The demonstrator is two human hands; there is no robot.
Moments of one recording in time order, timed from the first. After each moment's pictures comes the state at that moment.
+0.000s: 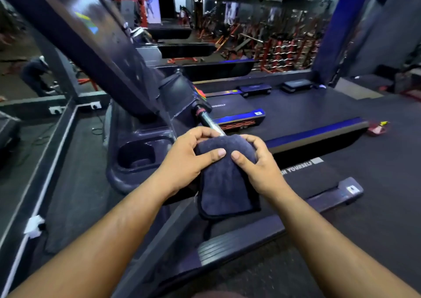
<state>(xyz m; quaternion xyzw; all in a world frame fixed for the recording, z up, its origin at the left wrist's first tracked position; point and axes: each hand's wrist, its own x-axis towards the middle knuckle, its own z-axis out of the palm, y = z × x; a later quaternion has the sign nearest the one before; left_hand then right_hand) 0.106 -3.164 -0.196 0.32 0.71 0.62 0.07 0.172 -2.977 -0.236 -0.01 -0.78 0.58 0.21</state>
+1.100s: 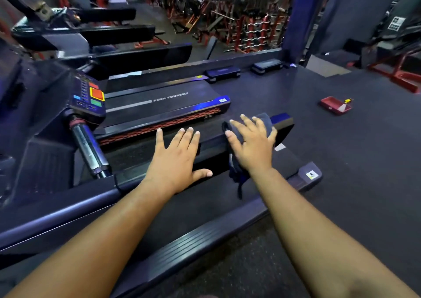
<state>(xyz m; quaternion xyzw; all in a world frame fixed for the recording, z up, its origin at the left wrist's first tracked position) 0.080 -2.840 -0.256 0.37 0.92 -0.07 -0.10 0.125 -2.620 -0.292 -0.18 -0.93 0.09 0.30</state>
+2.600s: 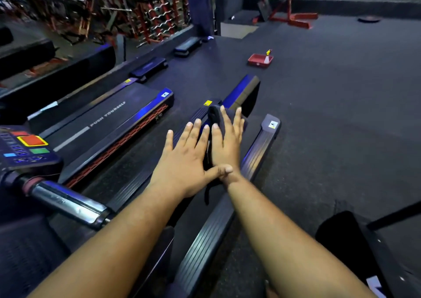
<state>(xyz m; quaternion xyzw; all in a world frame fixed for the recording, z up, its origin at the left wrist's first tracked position) 0.043 -2.848 -0.259 0.60 0.80 -0.01 -0.01 0.104 -2.737 -0.325 -0.39 -0.67 0.44 0.45</state>
